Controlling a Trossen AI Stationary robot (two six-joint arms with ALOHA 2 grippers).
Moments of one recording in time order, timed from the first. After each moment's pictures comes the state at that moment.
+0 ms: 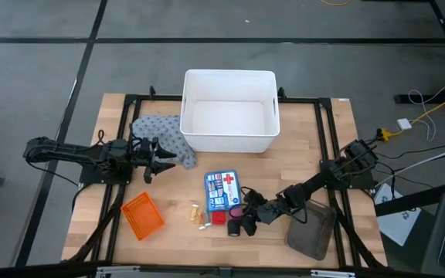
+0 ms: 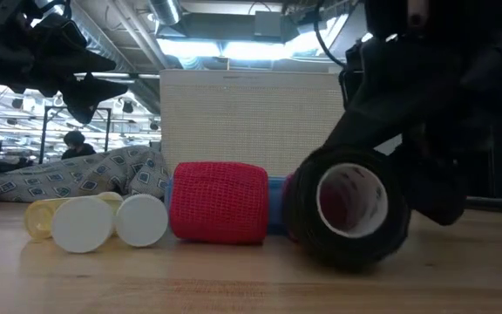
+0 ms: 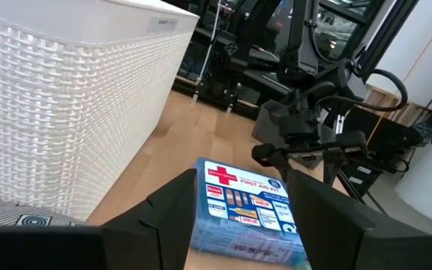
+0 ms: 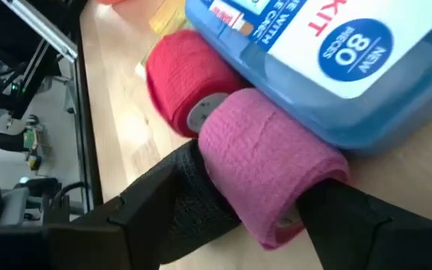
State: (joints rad) left arm 0.02 0.30 0.03 0.20 -0.05 -0.36; right arm 0.54 1.87 0.79 0.42 0.26 1.16
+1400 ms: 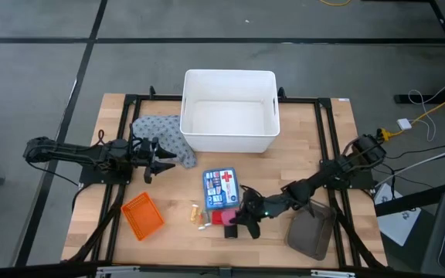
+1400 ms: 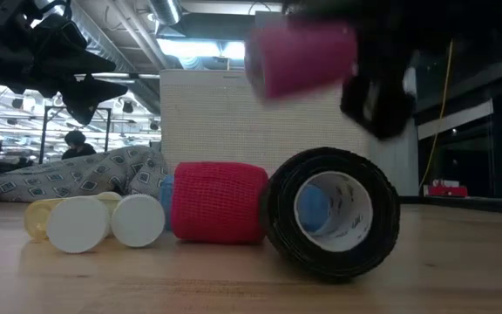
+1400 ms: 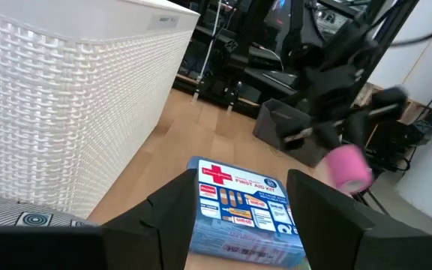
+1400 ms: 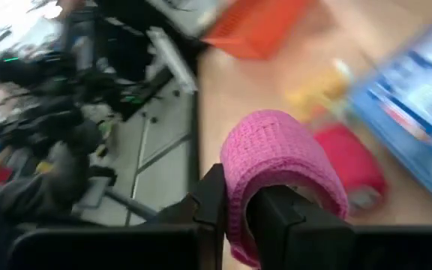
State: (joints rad) left arm 0.01 0.30 0.03 0.20 -0.05 -0.35; right arm 0.54 1.75 0.81 0.61 0.18 0.88
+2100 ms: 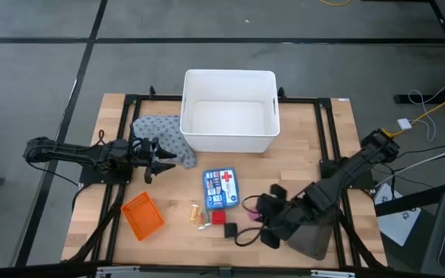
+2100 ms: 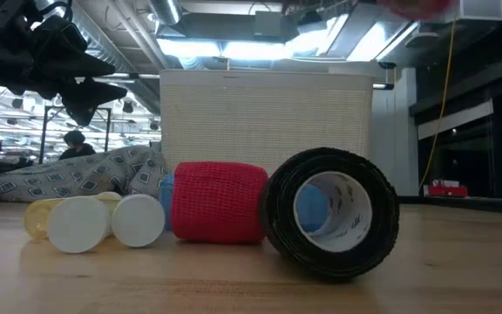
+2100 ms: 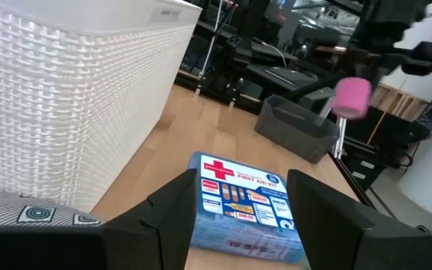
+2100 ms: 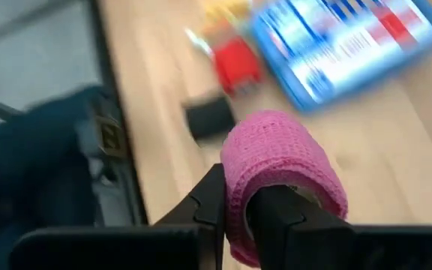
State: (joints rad) left arm 0.01 0.30 0.03 0.18 -0.05 -0.35; right arm 0.69 1.63 1.45 -0.90 0.30 0.98
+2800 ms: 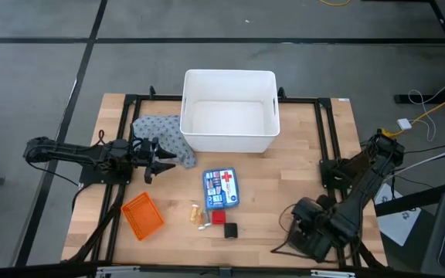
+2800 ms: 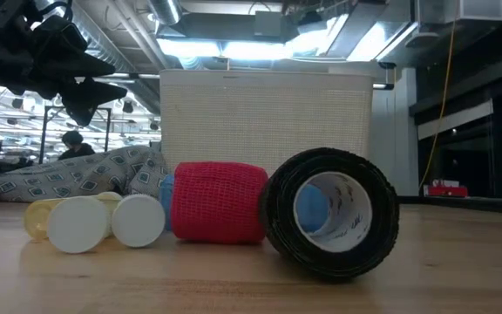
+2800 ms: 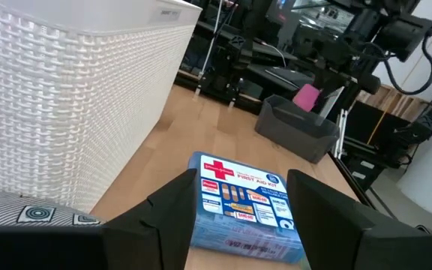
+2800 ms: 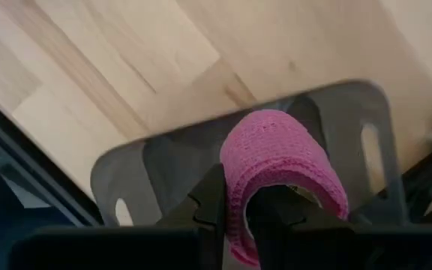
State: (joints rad) left arm 0.01 0.30 0.03 0.18 -0.05 -0.35; right arm 0.97 1.63 1.34 -1.30 0.17 1.66
